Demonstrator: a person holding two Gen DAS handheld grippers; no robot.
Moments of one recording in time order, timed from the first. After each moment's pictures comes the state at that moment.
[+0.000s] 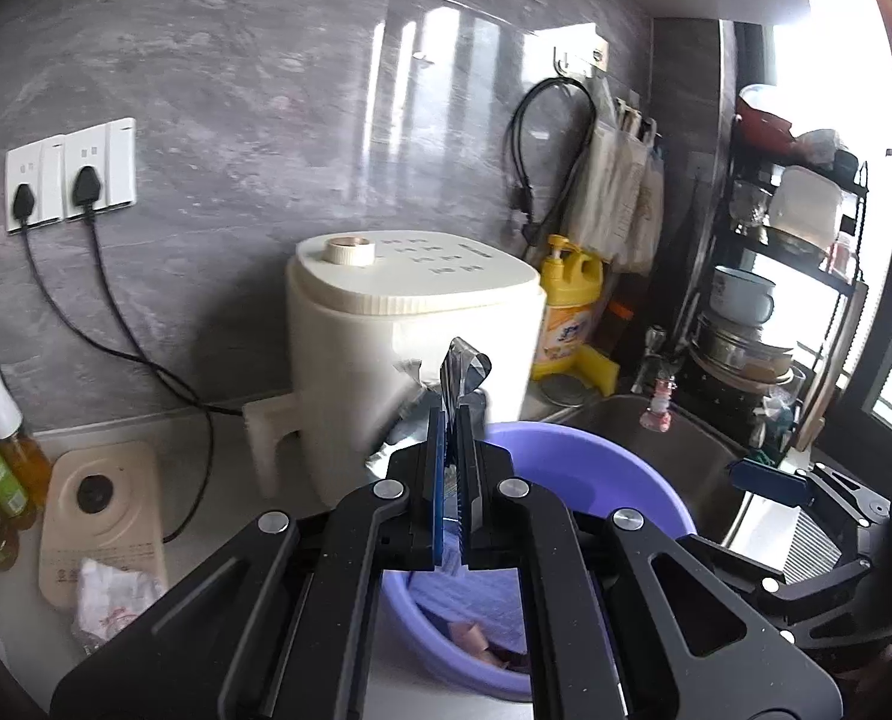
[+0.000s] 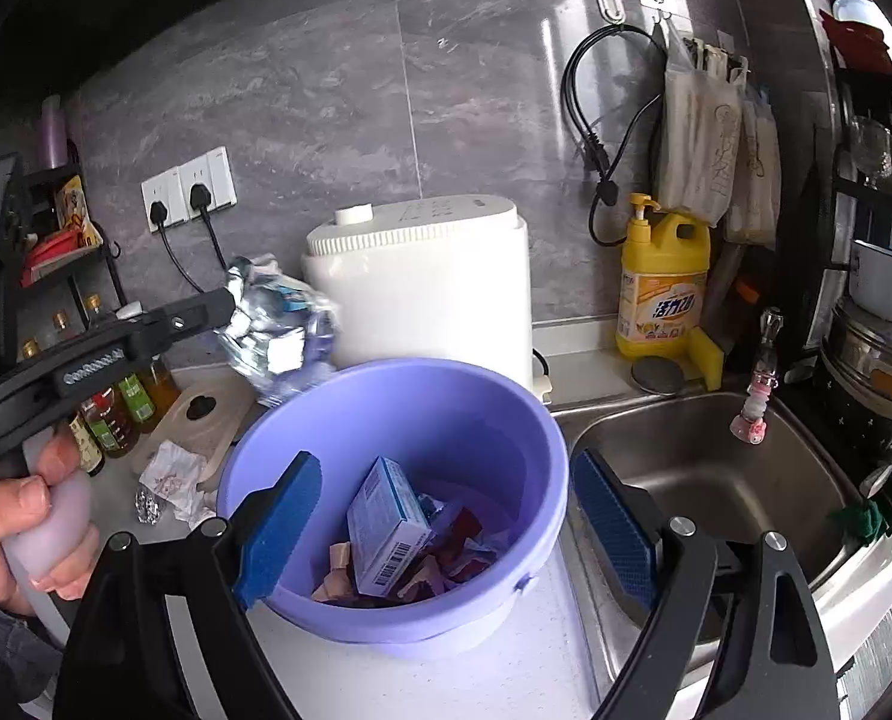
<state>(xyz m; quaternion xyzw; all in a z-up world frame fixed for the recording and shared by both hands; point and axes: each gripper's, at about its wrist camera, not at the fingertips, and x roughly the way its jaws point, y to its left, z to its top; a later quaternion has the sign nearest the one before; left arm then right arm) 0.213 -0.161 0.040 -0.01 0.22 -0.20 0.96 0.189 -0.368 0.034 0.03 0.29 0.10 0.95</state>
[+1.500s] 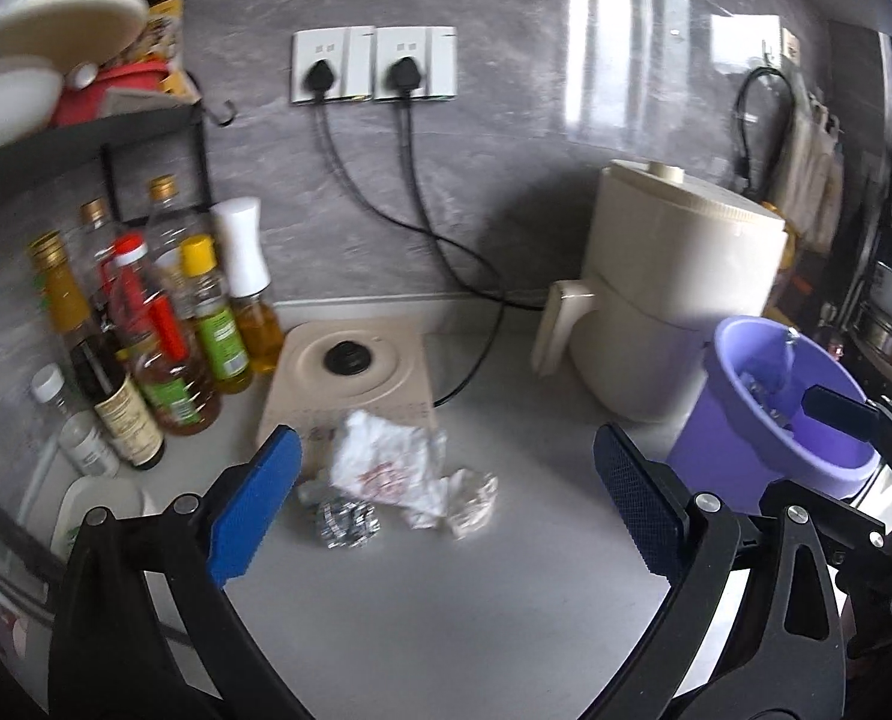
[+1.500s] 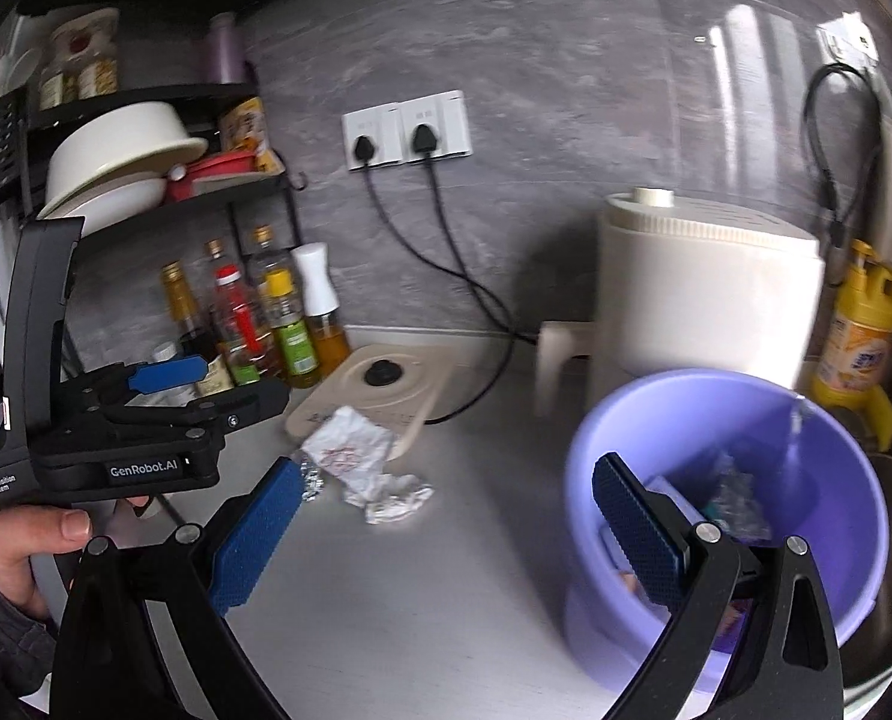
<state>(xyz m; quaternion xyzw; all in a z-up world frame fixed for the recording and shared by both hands) 0.145 0.013 -0.004 -0.03 0.28 0.03 0.96 0.176 -0.210 0.021 -0.01 0.29 0.29 0.91</state>
